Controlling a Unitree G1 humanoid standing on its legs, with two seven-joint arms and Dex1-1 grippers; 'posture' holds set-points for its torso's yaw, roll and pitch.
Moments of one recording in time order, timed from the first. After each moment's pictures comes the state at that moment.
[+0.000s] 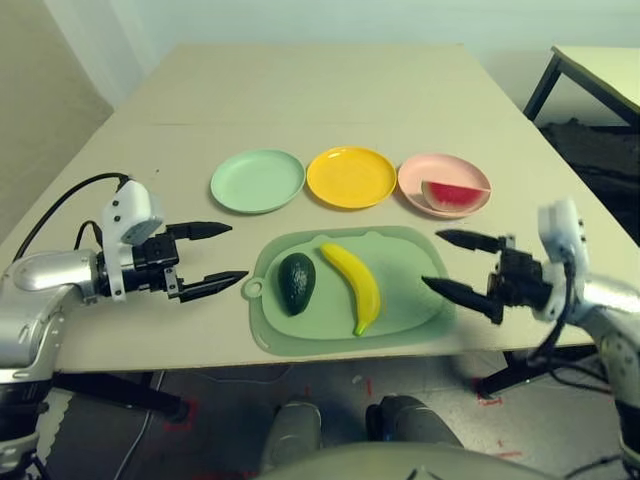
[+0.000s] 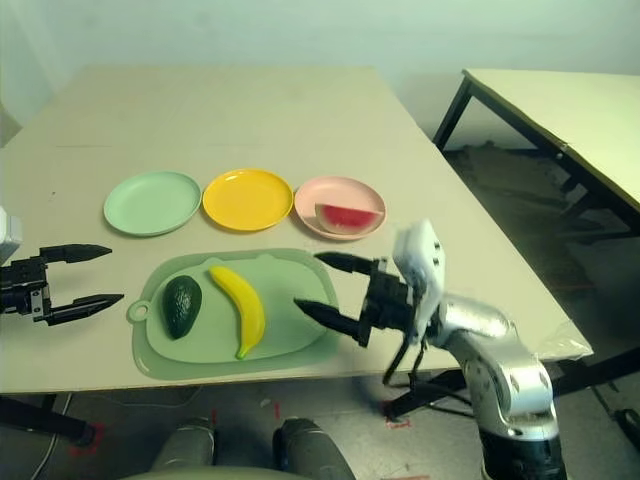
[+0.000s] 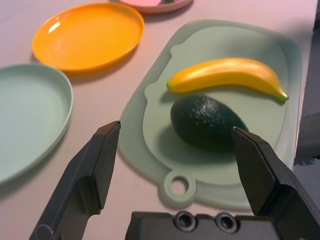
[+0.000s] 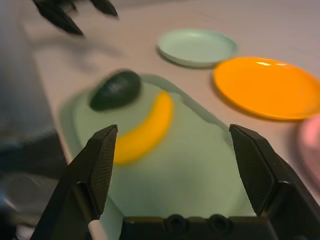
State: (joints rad) left arm -0.04 0.96 0.29 -0.14 -0.51 0.32 -1.20; right arm -0.02 -0.63 -0.16 -0.42 0.47 0.39 1.07
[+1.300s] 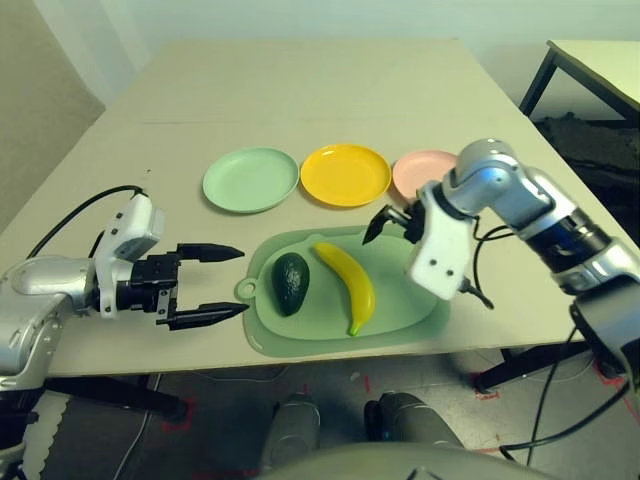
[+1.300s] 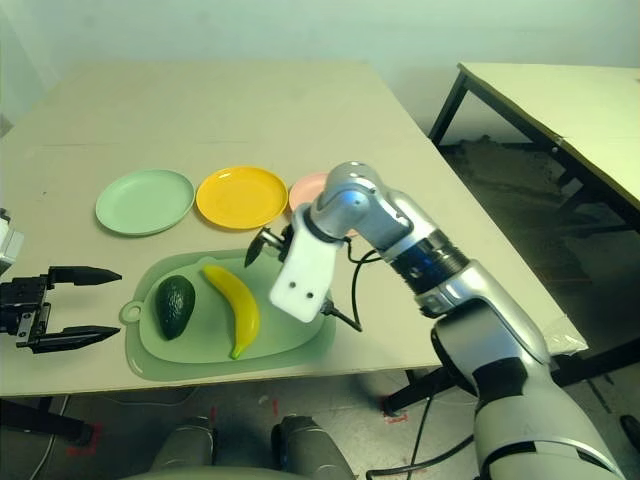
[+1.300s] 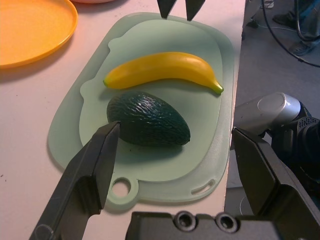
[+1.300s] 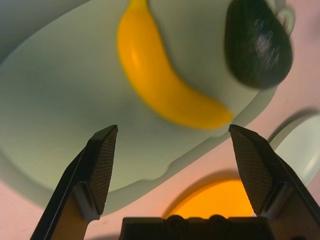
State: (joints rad) left arm 0.02 1.01 0.28 -0.19 -0.59 0.37 -1.37; right arm -1.04 -0.52 0.67 0.29 -0.19 -0.73 1.53
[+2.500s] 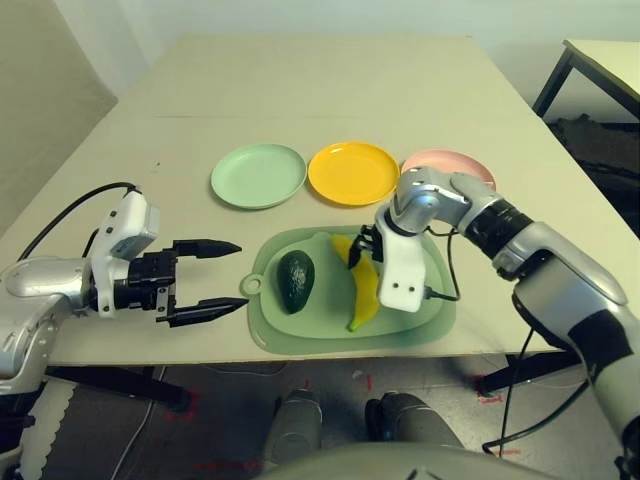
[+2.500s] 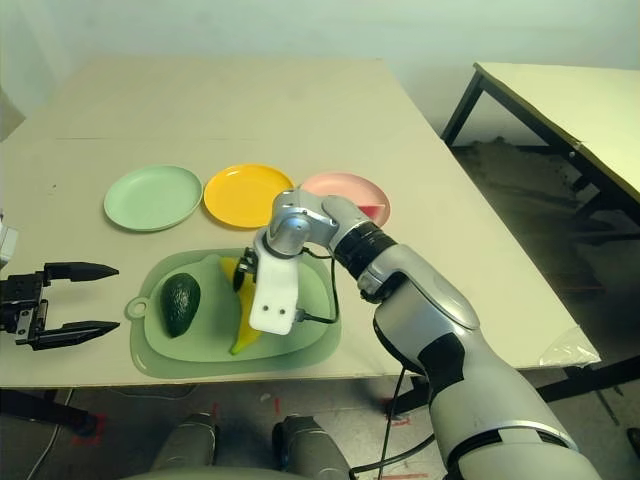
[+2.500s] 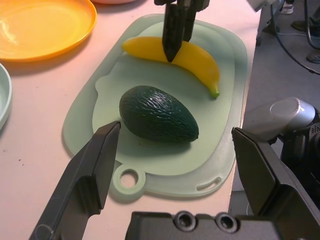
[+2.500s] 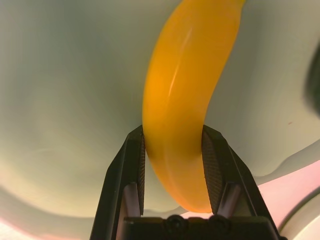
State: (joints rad) left arm 0.03 0.99 0.31 -0.21 -0.60 0.37 -1.32; right arm -1.13 -0.41 0.84 0.72 -0.45 -1.03 1.37
